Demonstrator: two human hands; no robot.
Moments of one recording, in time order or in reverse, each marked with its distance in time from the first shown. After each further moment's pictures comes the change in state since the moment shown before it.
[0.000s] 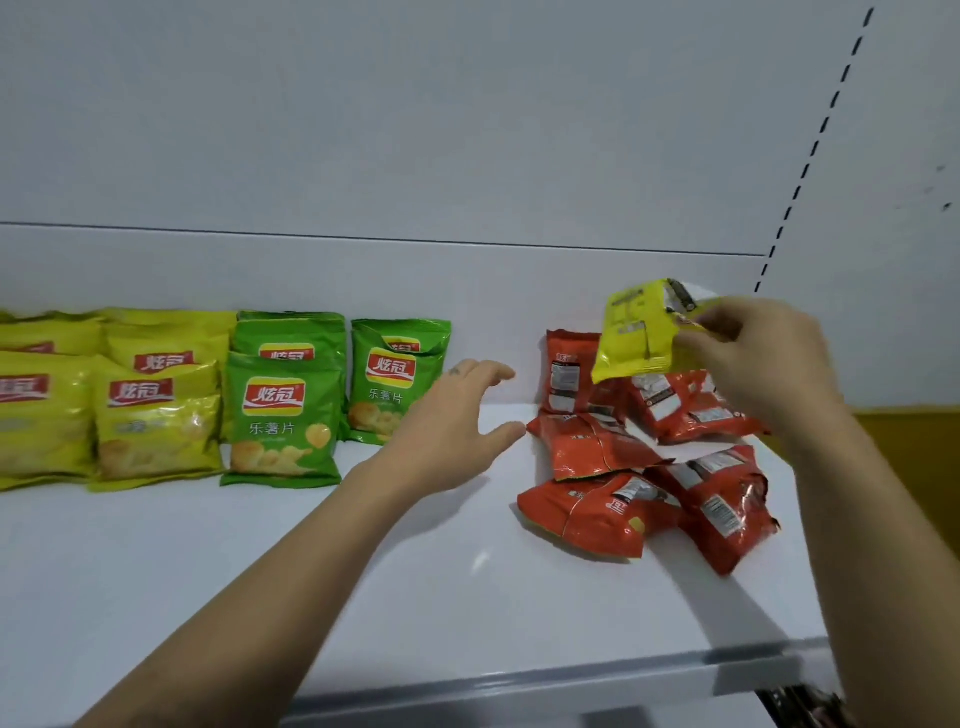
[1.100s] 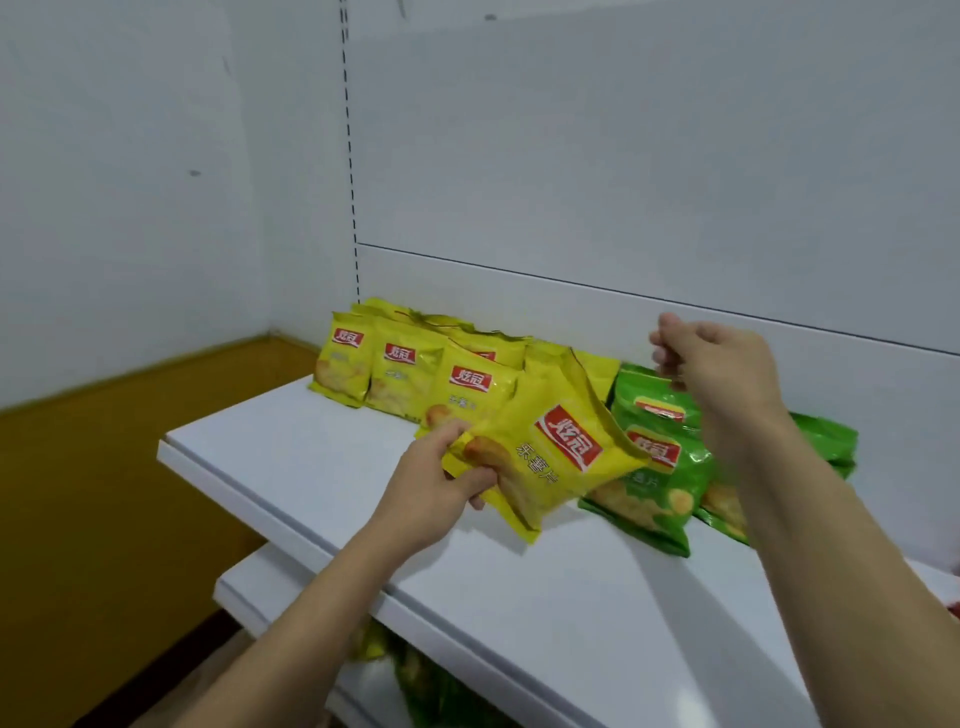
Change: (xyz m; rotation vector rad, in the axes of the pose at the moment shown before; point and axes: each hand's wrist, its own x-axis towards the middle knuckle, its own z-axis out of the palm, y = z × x) left_hand -0.213 -0.135 -0.177 -0.429 0.595 -0.543; right_hand -0.064 -0.315 0.151 1.123 -0.543 -0.058
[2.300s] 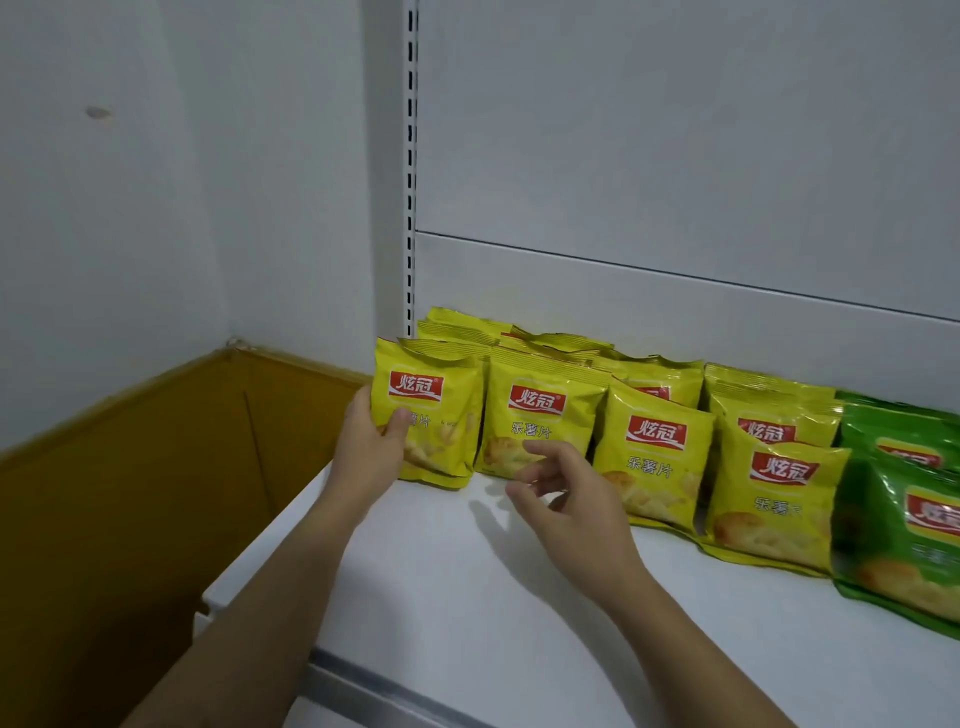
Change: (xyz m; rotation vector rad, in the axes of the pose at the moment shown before) left_hand 0.215 -0.175 -0.246 0.083 0.204 -0.086; right_hand -0.027 0.118 0.333 -0.338 -0.174 -0.005
